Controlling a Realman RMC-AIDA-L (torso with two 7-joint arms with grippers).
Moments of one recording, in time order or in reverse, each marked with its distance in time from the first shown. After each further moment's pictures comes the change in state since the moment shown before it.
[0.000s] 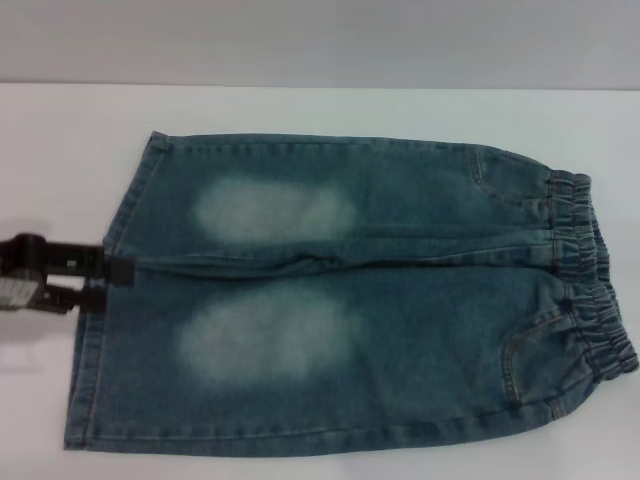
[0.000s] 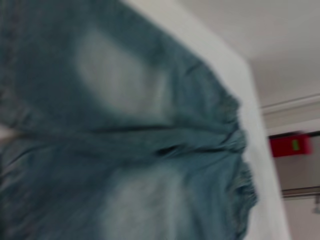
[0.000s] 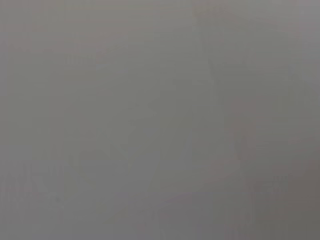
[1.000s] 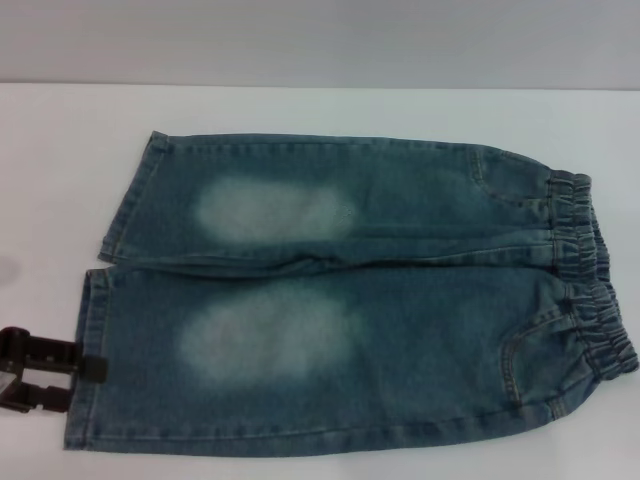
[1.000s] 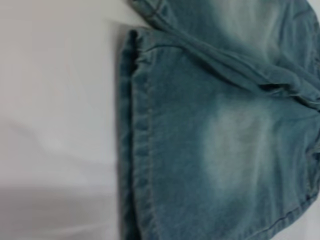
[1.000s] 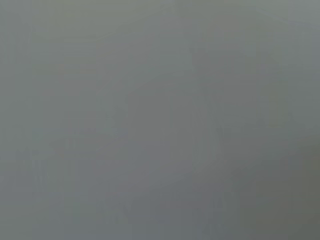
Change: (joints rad) left arm 0.025 -0.003 -0.018 -0.077 0.228 -0.019 -0.038; right arm 0.031 -0.001 0.048 -0.020 0.001 0.089 0.008
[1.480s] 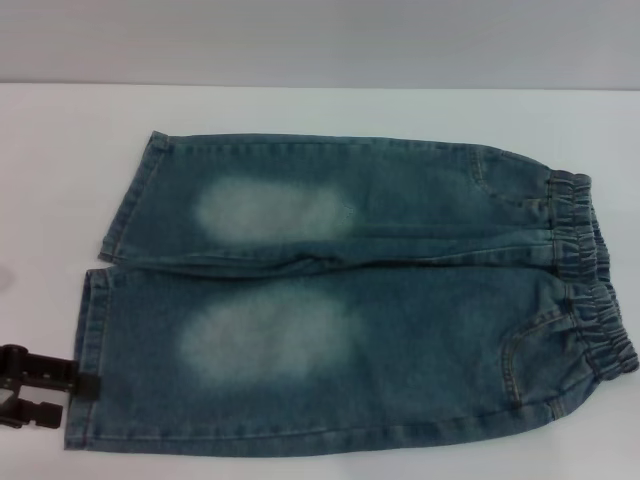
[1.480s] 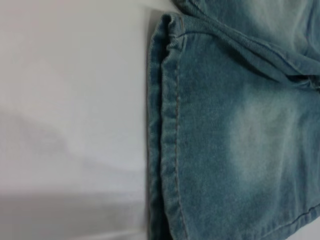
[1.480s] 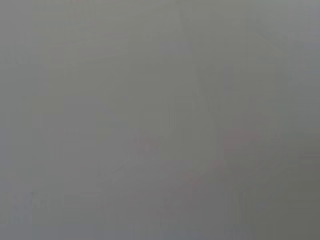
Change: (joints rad) left arm 0.007 -0.008 -0.001 0.000 0.048 -0.017 0.005; right arm 0.001 0.000 0.000 0.000 0.000 0.002 0.001
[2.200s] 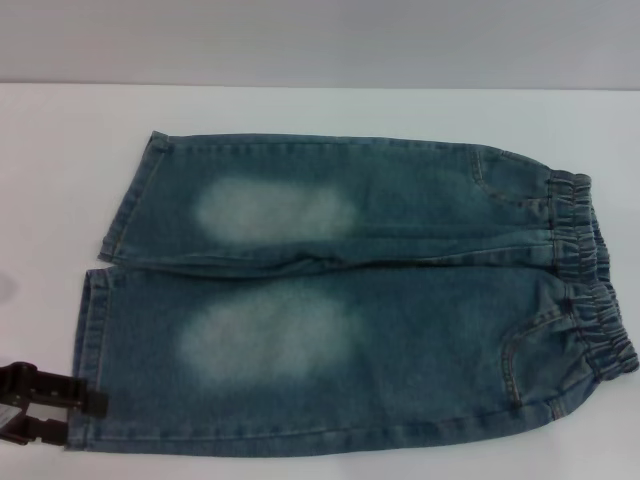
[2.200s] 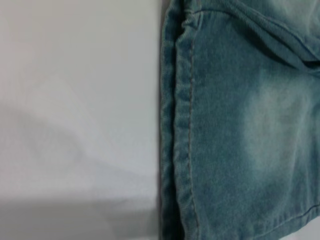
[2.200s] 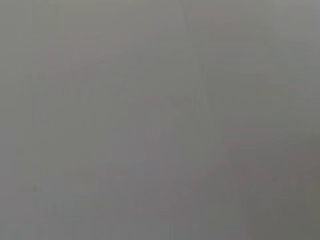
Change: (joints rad) left arm 0.003 -0.017 0.007 -0.022 0.027 -0.019 0.008; right arm 0.000 0.000 -0.006 -0.005 -0.004 0.011 0.001
